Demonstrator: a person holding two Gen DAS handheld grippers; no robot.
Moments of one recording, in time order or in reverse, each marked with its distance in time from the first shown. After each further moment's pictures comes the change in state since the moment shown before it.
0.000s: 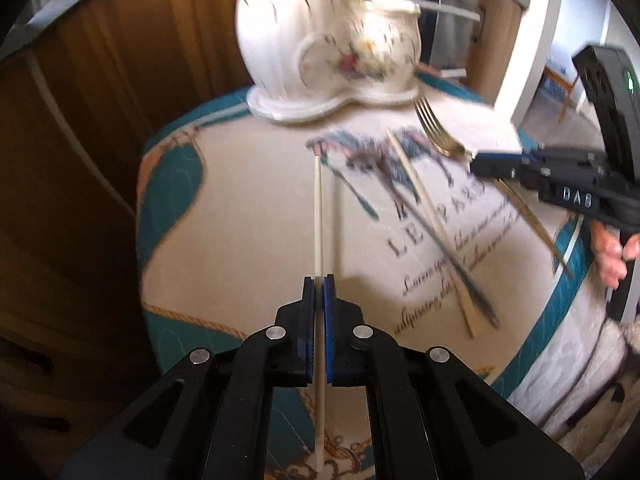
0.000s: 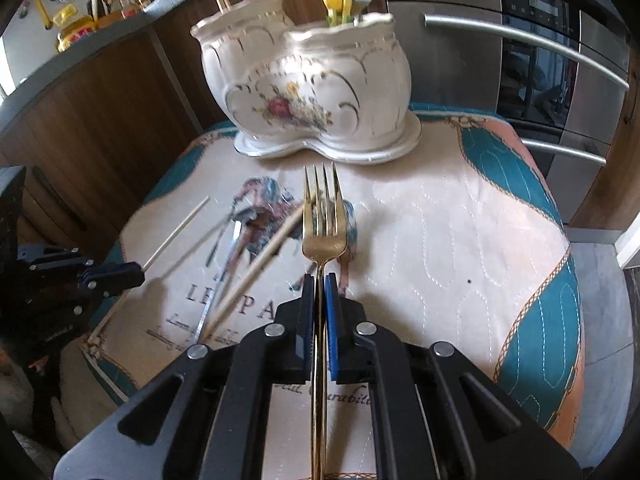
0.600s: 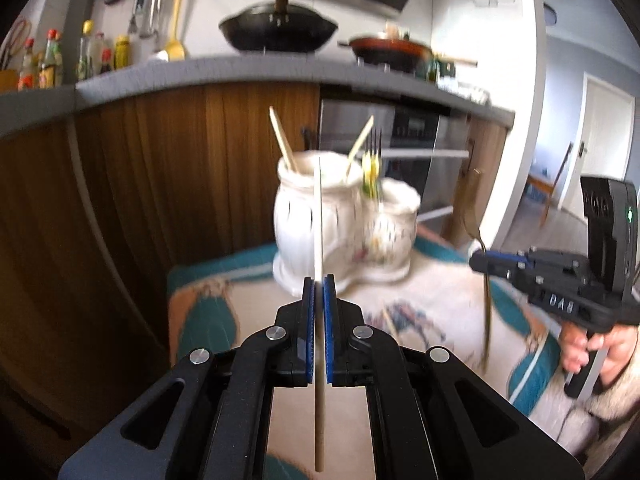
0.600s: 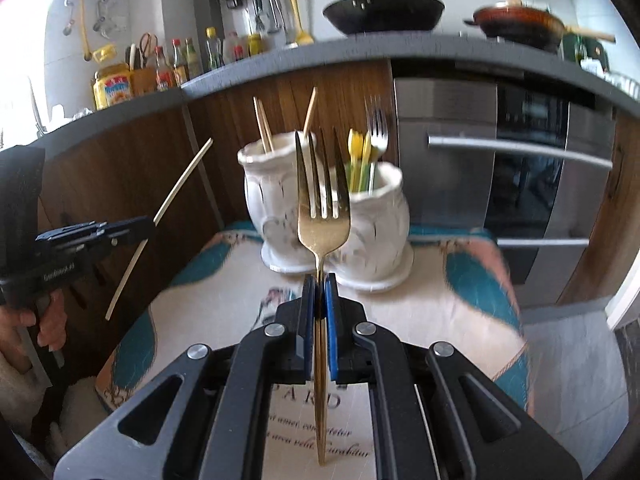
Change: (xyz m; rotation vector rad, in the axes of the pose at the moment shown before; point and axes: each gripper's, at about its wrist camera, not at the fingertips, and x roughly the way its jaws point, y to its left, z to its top) left arm -0.070 0.025 0.053 -0.082 -0.462 -0.048; right arm -0.072 0.020 0.029 -0.094 -0.332 -0.017
